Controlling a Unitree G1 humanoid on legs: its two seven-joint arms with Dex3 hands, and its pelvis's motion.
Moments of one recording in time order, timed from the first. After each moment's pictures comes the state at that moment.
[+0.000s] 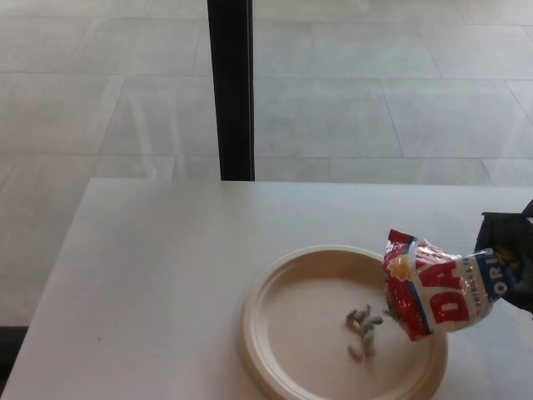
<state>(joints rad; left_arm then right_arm) 0.23 0.56 0.39 1.32 -0.12 -0.21 -0.23 -0.33 -0.72 0.17 0.25 -0.60 -0.22 0.03</state>
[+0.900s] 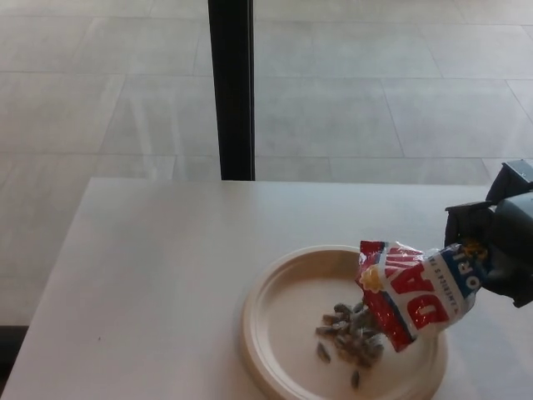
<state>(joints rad) 0.23 0.57 0.39 1.32 -0.12 -0.21 -0.24 -0.39 -0.75 0.22 0.15 -0.67 -0.21 0.11</state>
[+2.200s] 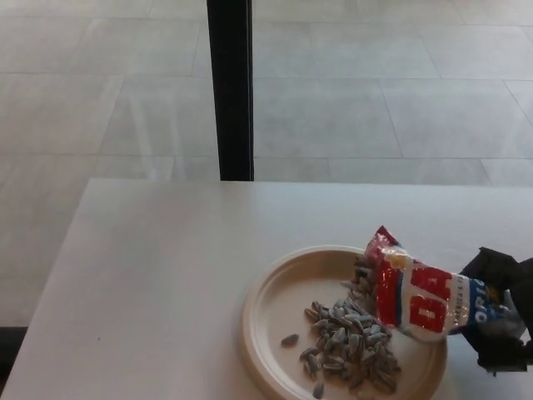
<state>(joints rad) 0.24 0.57 0.39 1.33 -0.12 -0.21 -0.24 -0.11 -0.28 -0.11 0.20 -0.41 -0.16 0.00</state>
